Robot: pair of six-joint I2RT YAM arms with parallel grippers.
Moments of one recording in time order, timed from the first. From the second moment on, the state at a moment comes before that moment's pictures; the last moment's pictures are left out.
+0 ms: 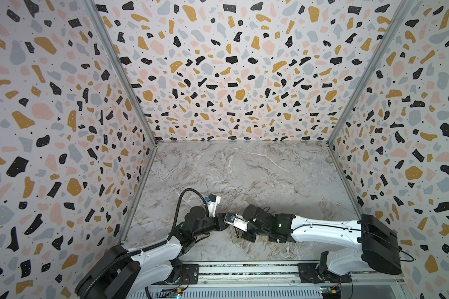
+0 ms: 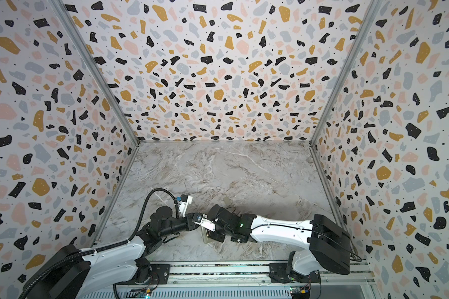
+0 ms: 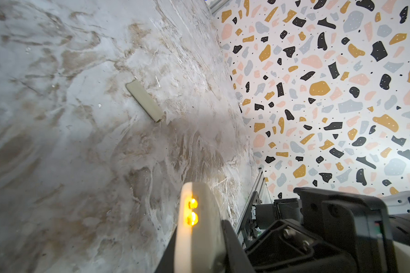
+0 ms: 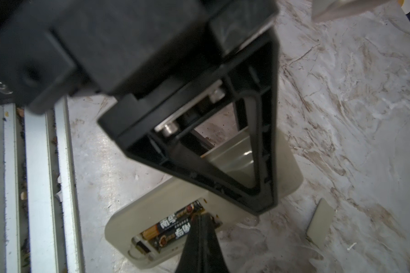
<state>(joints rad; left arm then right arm) -0.64 1.06 0.15 0.57 0.48 -0.92 1.19 1.43 0.84 -0.22 0.04 -0.20</state>
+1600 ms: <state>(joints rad) -0.61 1.07 0.11 0.76 0.19 -0.99 0.75 1.71 0.99 -0.29 0.02 0.05</state>
